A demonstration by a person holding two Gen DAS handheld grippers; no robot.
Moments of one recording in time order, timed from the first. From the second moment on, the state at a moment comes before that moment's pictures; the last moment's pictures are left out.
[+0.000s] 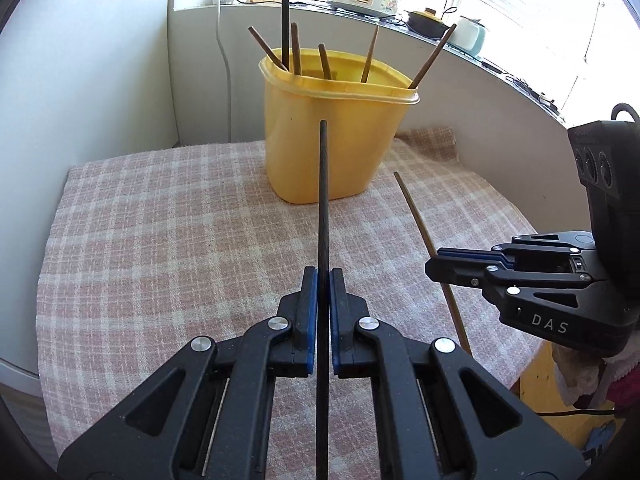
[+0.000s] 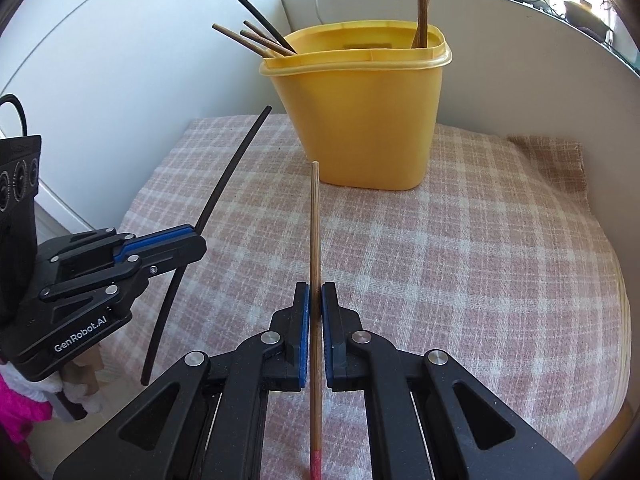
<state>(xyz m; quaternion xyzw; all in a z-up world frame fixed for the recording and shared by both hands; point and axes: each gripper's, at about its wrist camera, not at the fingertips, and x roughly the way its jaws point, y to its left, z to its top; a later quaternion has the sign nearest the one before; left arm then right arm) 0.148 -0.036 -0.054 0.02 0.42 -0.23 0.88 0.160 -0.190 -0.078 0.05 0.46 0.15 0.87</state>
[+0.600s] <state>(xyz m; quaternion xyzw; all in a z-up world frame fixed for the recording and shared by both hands) 0.173 -0.036 0.020 -0.03 0.32 -0.26 0.91 0.143 -0.191 -0.005 0.01 0.33 0.15 0.93</state>
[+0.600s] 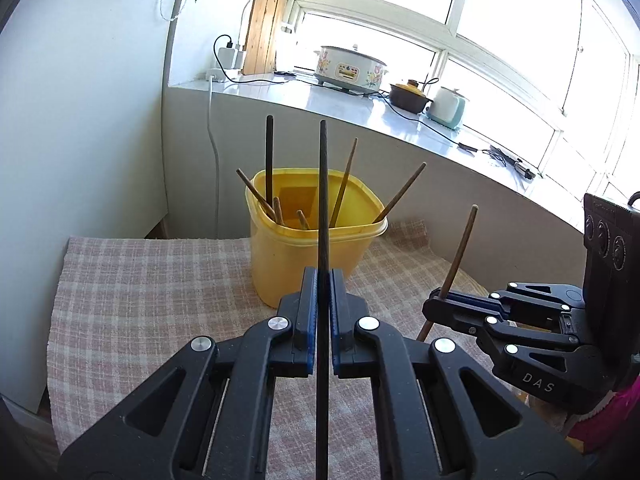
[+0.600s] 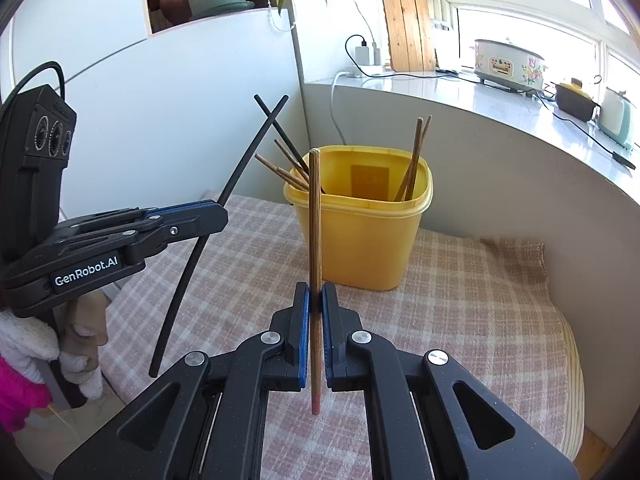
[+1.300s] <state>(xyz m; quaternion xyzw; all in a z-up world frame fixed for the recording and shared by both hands) 0.259 -0.070 0.079 -0.09 0.23 -0.25 0.94 0.180 -0.213 0.070 0.04 0.25 0.14 0.96</state>
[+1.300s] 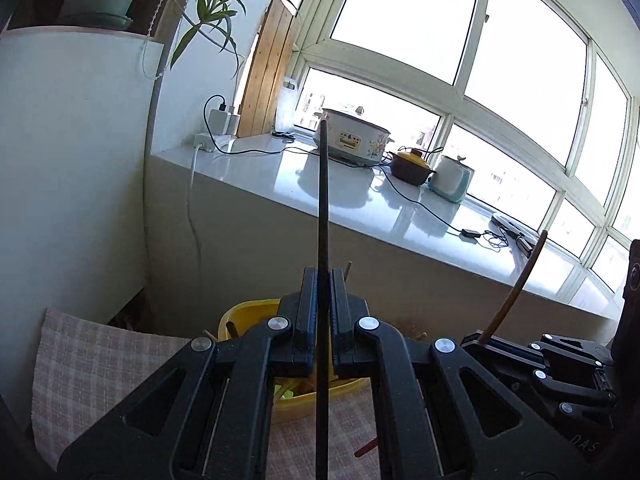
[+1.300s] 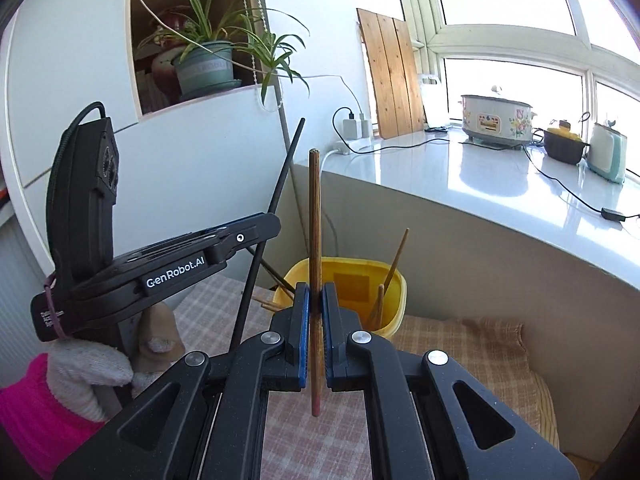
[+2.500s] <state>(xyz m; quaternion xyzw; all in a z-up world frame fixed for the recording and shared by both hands) 0.298 -0.097 0.064 -0.06 0.17 -0.21 0.96 0.259 -0.233 0.069 0.04 0.26 0.09 0.96</state>
